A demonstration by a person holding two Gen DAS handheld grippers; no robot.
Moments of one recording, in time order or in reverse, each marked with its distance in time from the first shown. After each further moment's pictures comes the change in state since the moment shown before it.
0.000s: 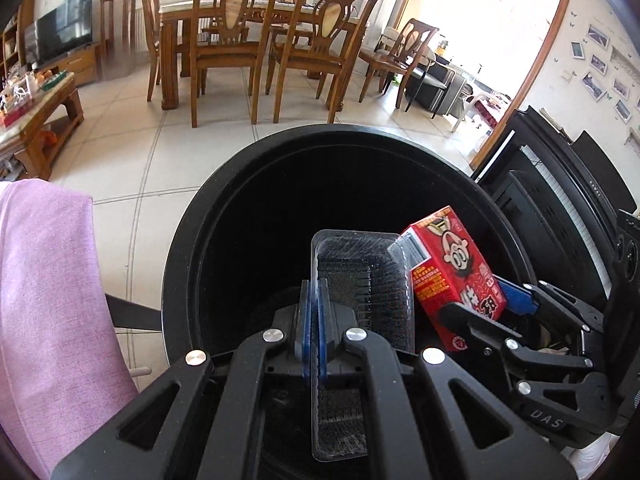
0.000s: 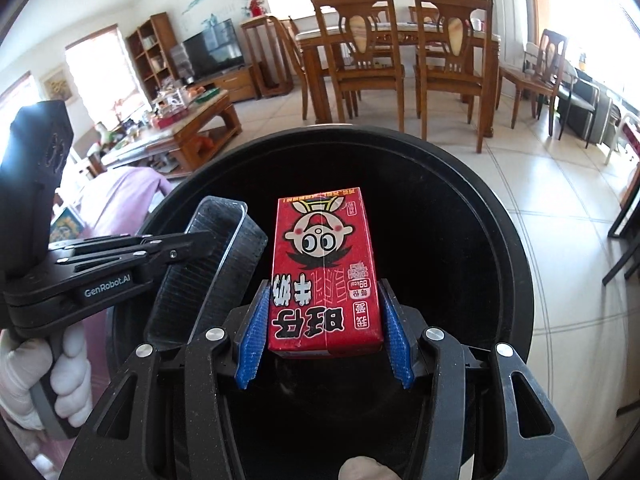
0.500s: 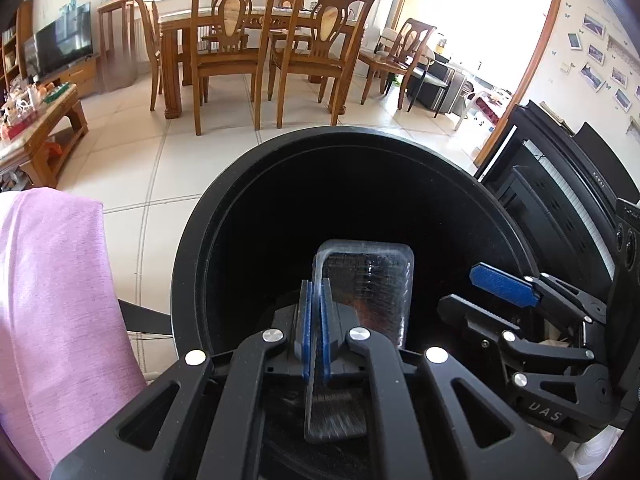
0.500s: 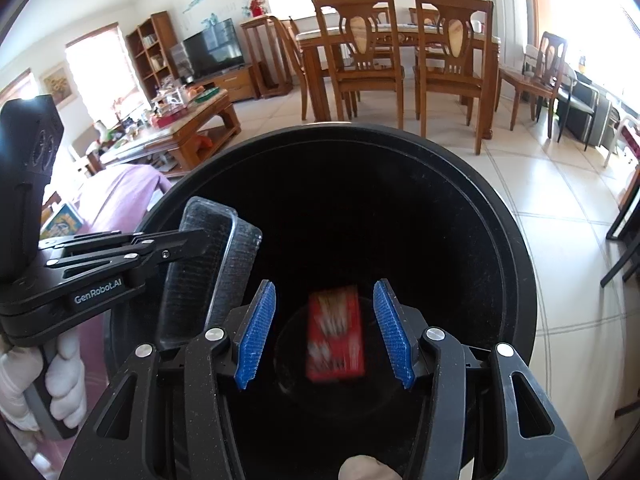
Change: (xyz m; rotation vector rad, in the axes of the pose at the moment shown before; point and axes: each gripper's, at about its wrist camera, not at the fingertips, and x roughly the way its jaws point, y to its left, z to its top) left arm -0.004 -0.007 -0.003 0.034 -0.014 0.034; right arm -0.002 0.006 -0.002 -0.010 -0.014 -0.016
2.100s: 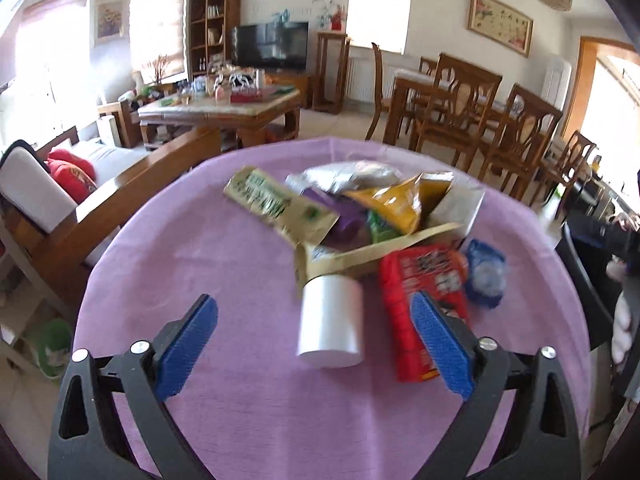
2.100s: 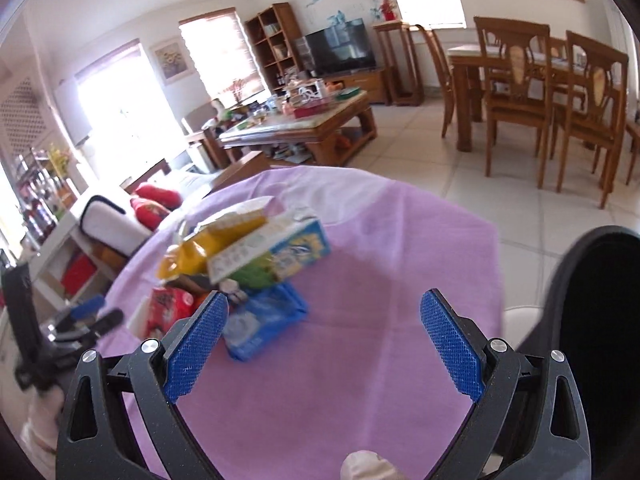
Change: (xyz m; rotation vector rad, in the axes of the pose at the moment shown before) left arm -0.270 0.274 -0.185 -0.402 -0.218 0.513; right arm 0.012 0.324 0.042 -0.184 0.011 0.401
